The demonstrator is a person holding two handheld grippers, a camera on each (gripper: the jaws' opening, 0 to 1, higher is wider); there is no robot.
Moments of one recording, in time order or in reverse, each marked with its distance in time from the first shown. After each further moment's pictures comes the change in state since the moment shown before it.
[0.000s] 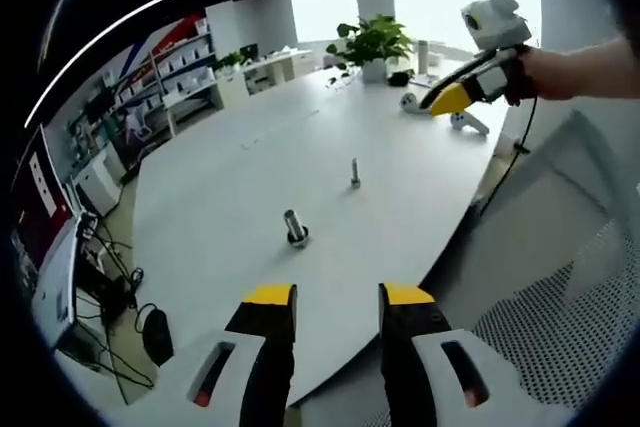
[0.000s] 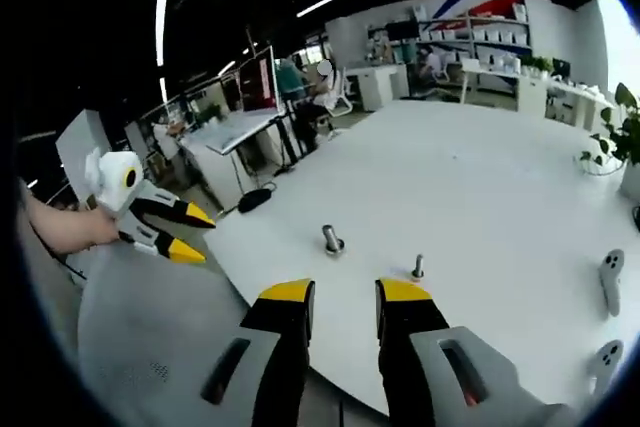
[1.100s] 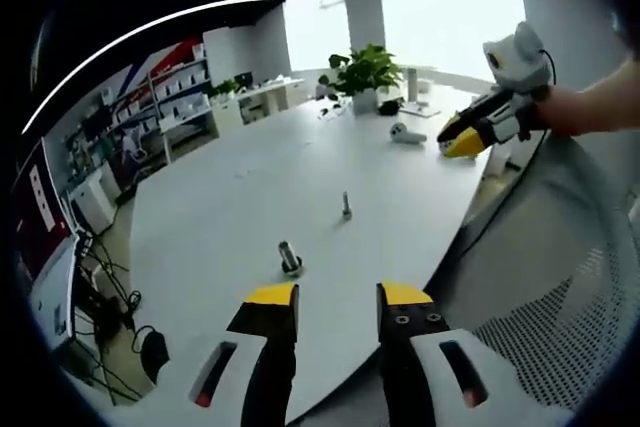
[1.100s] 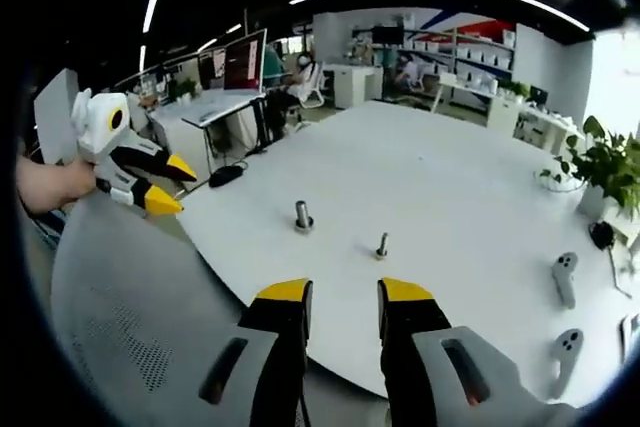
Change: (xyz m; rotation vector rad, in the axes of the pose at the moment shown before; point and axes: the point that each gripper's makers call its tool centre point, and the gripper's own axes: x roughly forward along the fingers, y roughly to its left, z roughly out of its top) left arm -0.005 -0.007 0.016 0.026 -0.083 -0.025; right arm -0.020 -0.014 -0.030 -0.056 0.025 -0.167
